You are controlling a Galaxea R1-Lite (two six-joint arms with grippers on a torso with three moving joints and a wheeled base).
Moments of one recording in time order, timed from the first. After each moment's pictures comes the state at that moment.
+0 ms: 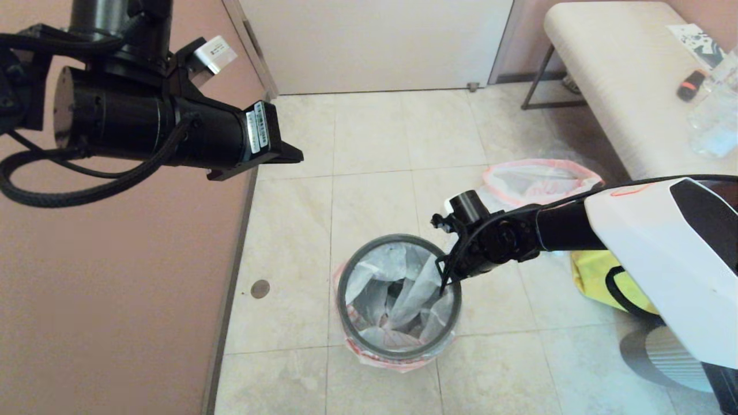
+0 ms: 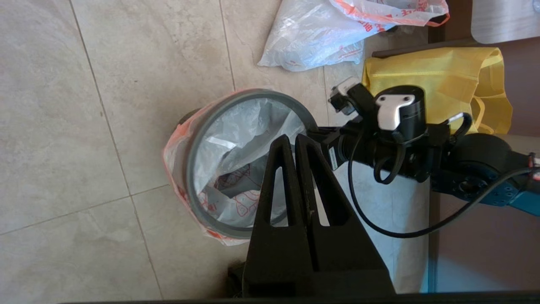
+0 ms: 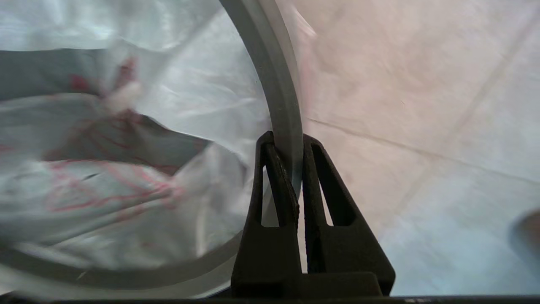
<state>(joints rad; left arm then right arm) -0.43 1.62 -1.62 0.42 -0.11 -0.34 0.50 2.35 -1.80 0.34 -0.21 0.08</state>
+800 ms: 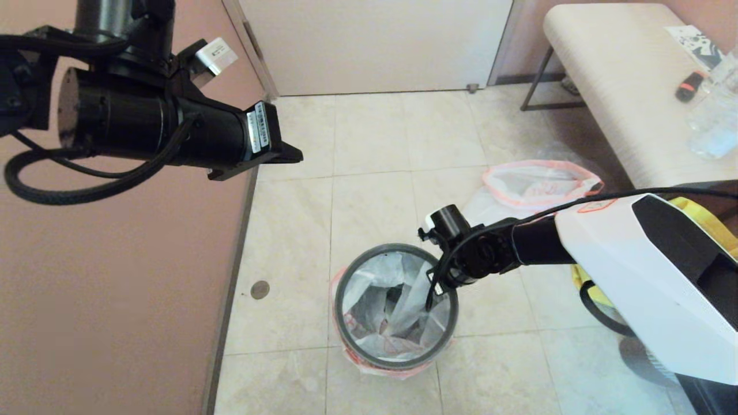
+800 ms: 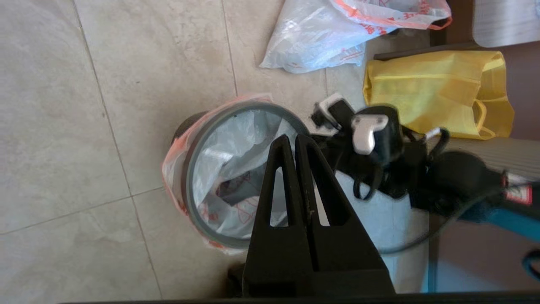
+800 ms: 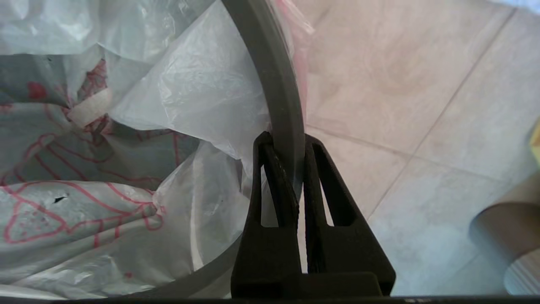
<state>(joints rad) -0.42 1.63 -1.63 0.43 -0.11 -0.34 0.57 2.41 -1.83 0.33 -0.34 0.05</state>
